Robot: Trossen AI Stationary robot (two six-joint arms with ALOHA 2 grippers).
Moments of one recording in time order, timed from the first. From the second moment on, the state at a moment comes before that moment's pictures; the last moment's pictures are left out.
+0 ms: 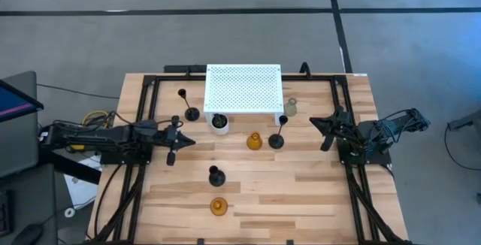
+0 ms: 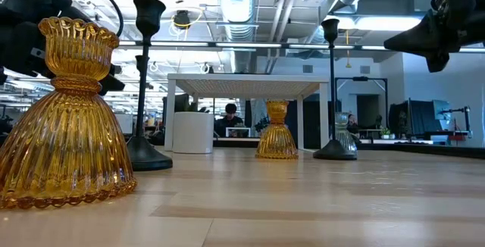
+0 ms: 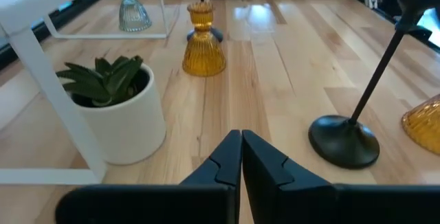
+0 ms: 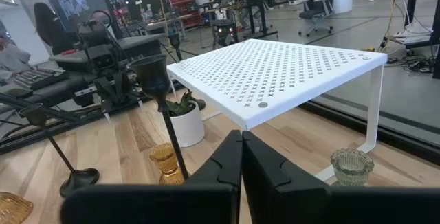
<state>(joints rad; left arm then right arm) 0.05 0.23 0.01 0.05 0.05 0.07 0.37 0.04 0.16 -0.22 0.84 0.28</state>
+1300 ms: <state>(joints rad) 0.05 0.30 0.01 0.06 0.05 0.07 0.37 0.04 0.16 -0.22 0.84 0.28</state>
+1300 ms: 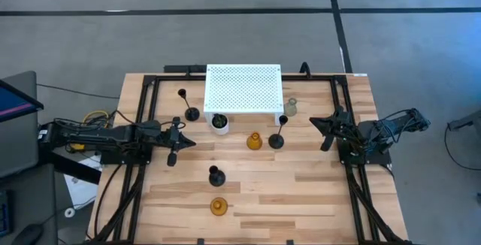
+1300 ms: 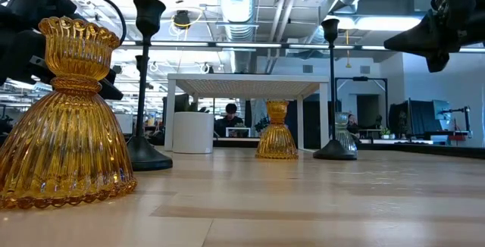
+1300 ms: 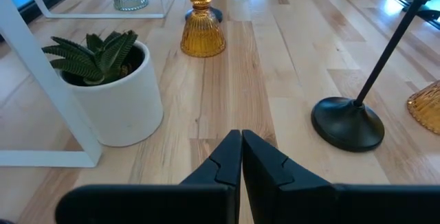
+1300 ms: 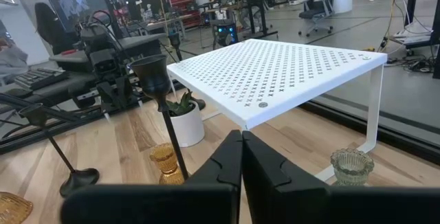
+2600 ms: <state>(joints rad) 0.05 0.30 0.01 0.24 0.07 -0.11 0.37 0.04 0.16 -0.22 0.84 0.28</state>
